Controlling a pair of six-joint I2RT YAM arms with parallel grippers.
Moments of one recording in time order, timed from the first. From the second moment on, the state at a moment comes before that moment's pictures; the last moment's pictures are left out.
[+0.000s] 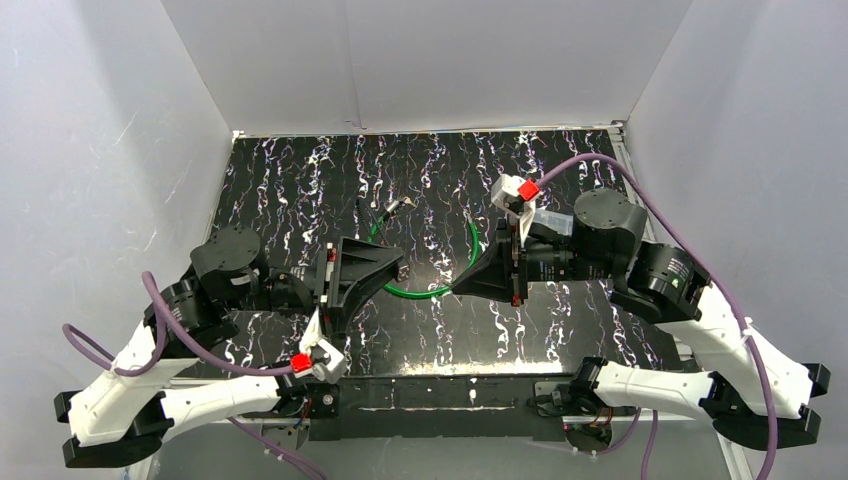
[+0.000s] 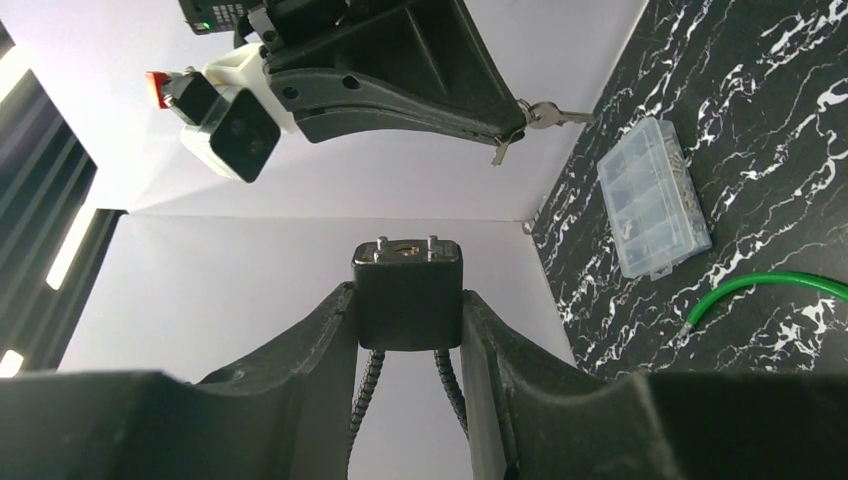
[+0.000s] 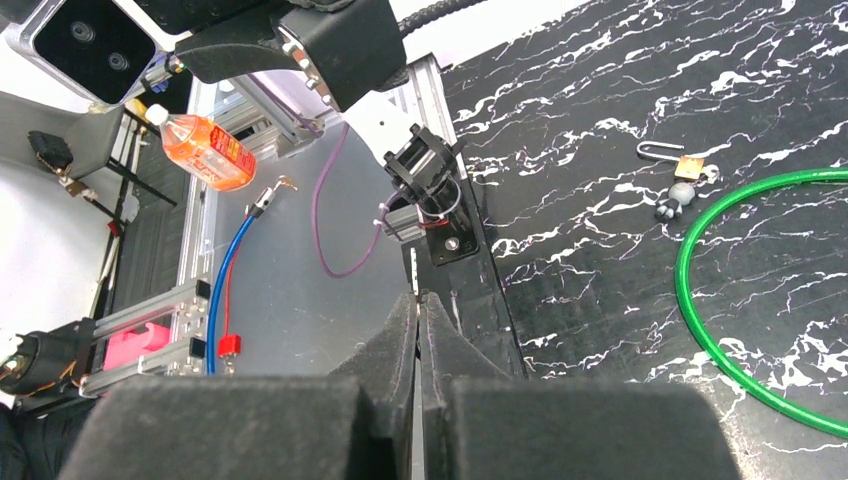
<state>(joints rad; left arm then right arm) -1.02 0.79 1.34 -0.69 0.52 1.51 1.03 0.96 1.43 -0.68 -0.49 0.31</state>
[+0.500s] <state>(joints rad) -1.02 0.79 1.36 -0.65 0.60 1.58 1.03 0.95 1.43 -0.60 -0.49 0.34</state>
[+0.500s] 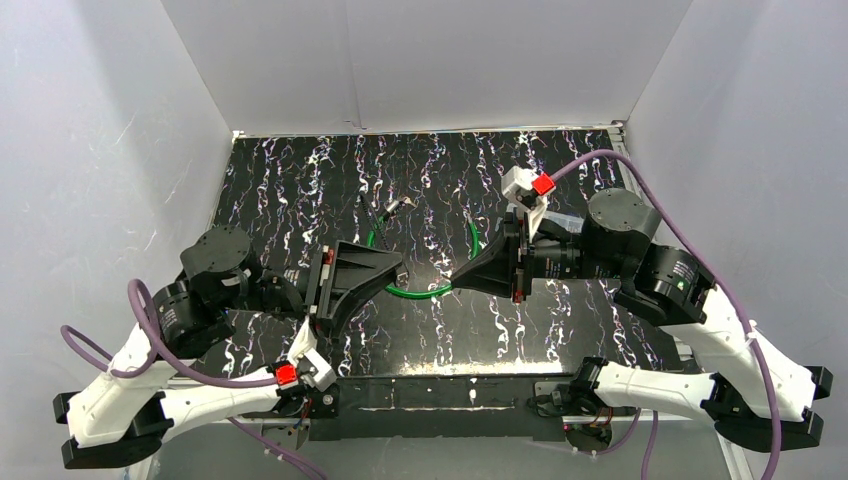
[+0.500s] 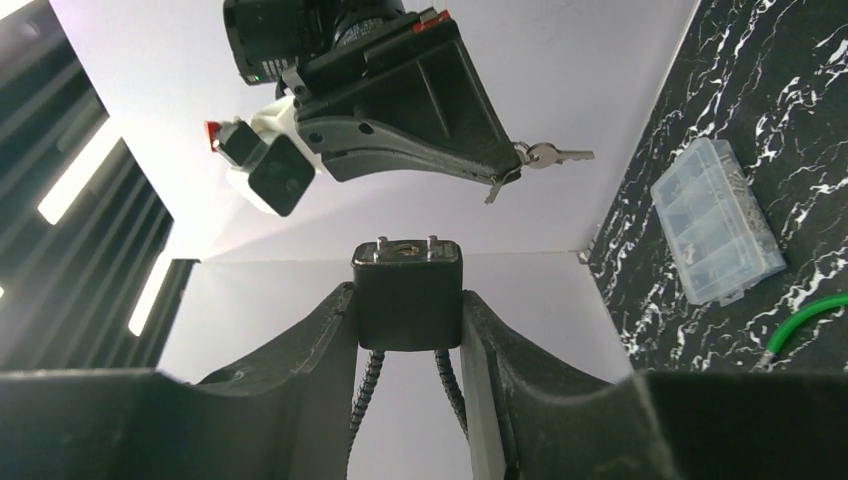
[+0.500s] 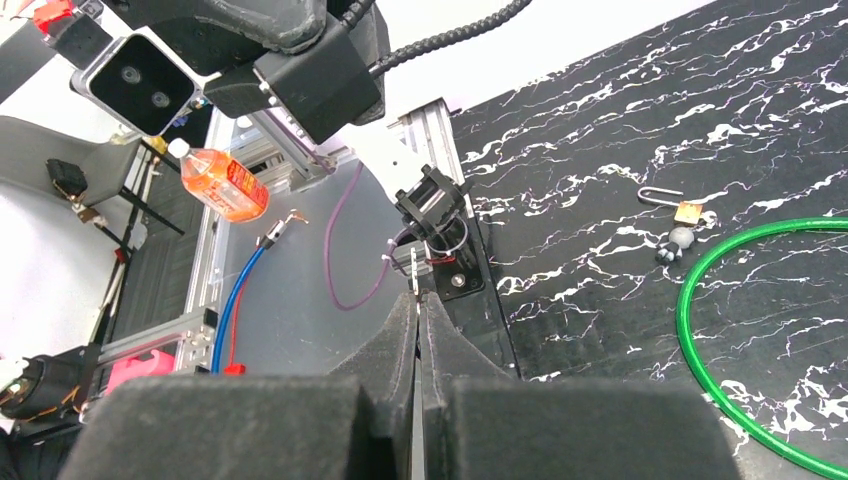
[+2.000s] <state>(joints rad) -1.02 1.45 0.80 -0.51 0.18 0.82 1.03 0.75 1.31 -0.72 -0.15 0.37</state>
